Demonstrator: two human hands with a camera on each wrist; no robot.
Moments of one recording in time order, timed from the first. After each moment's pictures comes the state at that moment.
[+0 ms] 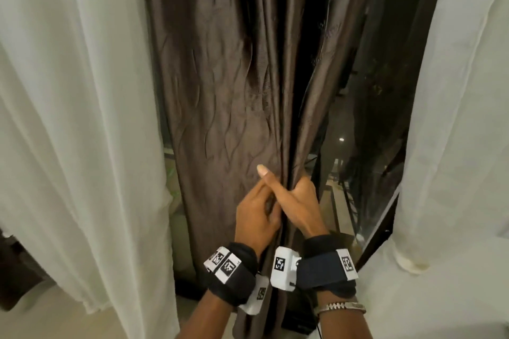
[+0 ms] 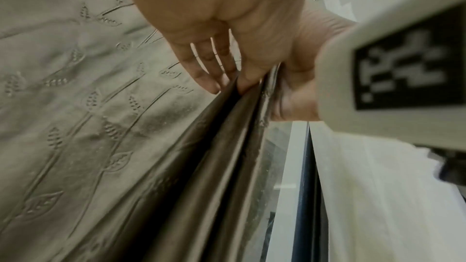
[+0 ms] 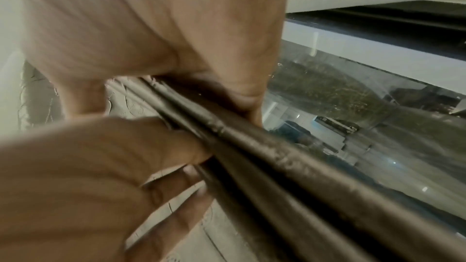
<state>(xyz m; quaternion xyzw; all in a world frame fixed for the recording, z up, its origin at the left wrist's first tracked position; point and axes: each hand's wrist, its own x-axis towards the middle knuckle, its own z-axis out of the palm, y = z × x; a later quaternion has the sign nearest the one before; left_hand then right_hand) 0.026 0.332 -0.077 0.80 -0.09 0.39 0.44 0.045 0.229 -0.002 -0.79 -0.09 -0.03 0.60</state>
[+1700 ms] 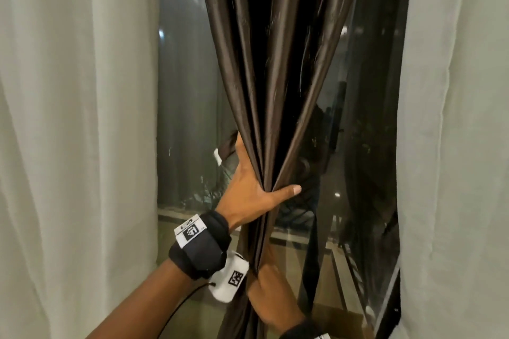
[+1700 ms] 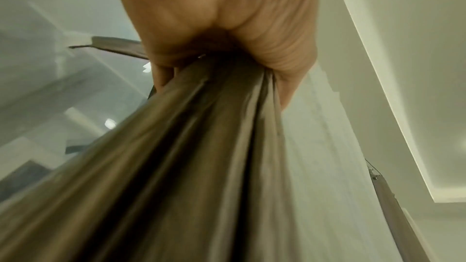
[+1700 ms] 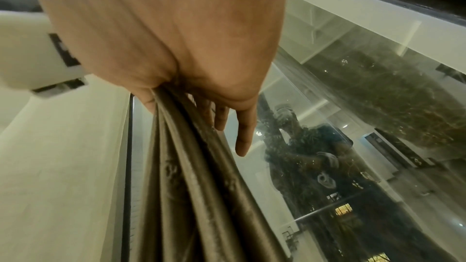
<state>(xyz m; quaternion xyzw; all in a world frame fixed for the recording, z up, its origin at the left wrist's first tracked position) 0.082 0.375 0.117 0.81 -0.14 0.29 0.49 0.057 0.255 -0.020 -0.84 -0.27 0.00 0.47</state>
